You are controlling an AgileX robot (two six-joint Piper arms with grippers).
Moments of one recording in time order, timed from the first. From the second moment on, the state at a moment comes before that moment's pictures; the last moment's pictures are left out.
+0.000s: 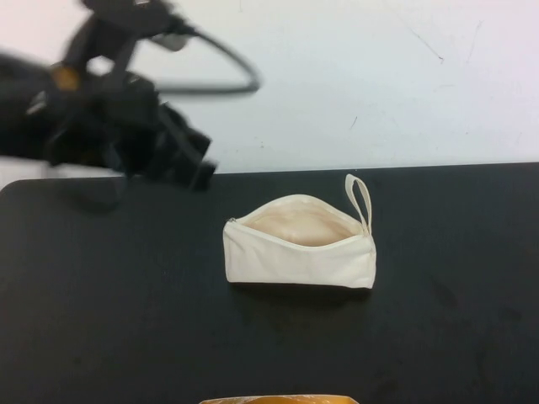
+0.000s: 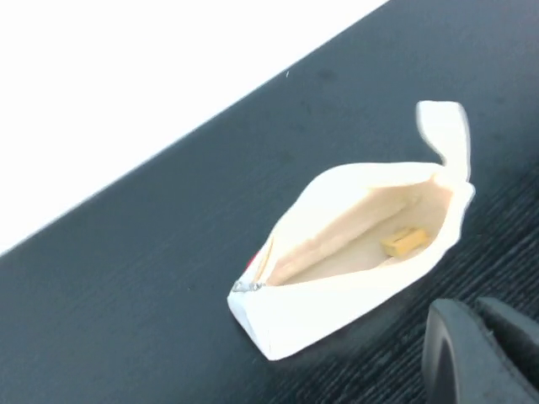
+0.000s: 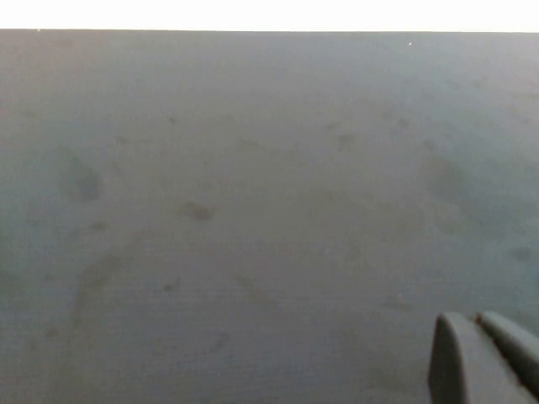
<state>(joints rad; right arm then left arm) -0.10 -0.01 0.02 -0.05 0.42 -0.01 -0.39 1.35 -1.33 -0.33 0.76 0.42</state>
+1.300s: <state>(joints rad) -0.10 -0.01 0.02 -0.05 0.42 -0.01 -0.17 0.38 -0.27 0.10 0.16 -0.08</state>
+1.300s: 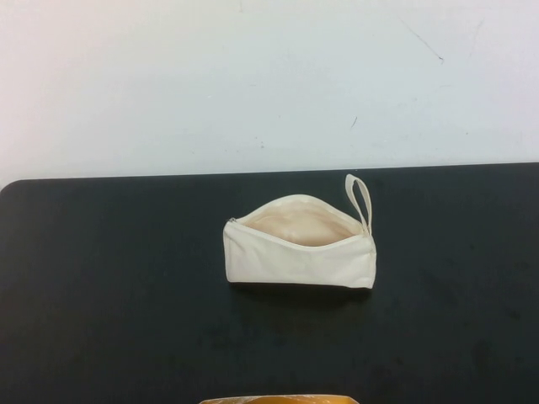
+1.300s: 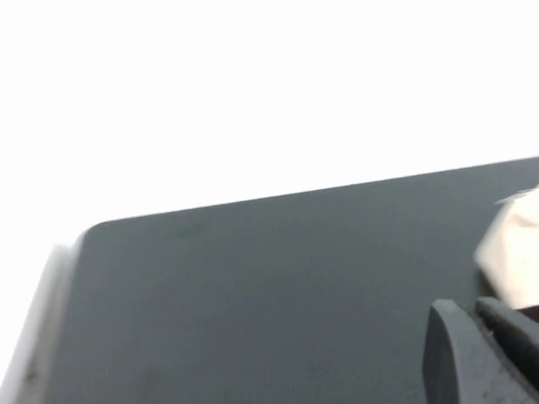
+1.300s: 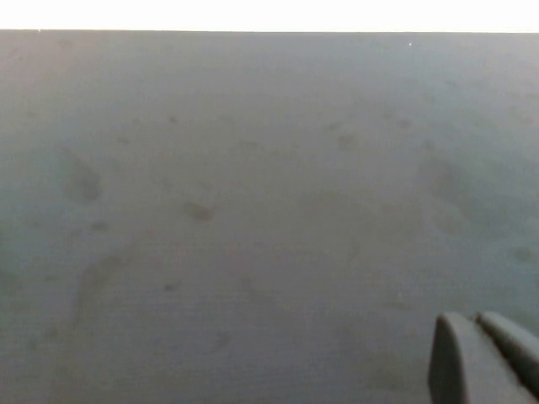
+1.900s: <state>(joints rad) -0.10 -0.01 0.02 -0.05 0.42 -0.01 -0.01 -0.01 0.02 -0.01 0.33 -0.06</state>
